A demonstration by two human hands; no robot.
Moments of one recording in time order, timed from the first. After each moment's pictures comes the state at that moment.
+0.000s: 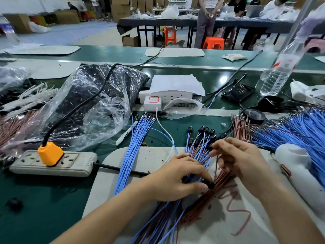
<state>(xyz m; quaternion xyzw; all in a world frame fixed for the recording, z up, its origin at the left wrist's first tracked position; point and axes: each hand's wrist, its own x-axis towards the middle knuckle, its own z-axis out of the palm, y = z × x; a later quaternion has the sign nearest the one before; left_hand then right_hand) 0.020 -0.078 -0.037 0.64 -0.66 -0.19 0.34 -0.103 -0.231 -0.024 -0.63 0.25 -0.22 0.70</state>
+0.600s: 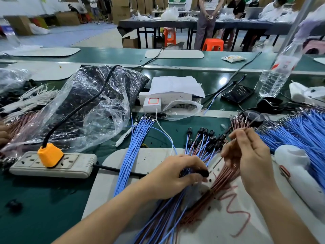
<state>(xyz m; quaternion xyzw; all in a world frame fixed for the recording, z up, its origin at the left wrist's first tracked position) 0.021 -0.076 -0.038 0.65 -0.60 -0.22 0.42 -0.101 -0.226 -0.028 -0.64 0.20 -0.40 0.63</state>
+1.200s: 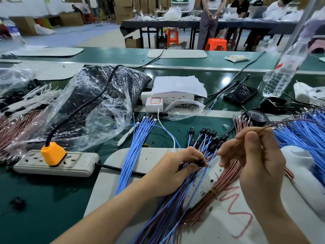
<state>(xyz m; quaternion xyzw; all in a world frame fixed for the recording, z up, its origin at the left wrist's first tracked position) 0.024 -0.079 -0.044 0.64 -0.56 -0.21 0.49 -0.104 -0.191 -0.011 -0.68 0.07 -0.51 0.53</state>
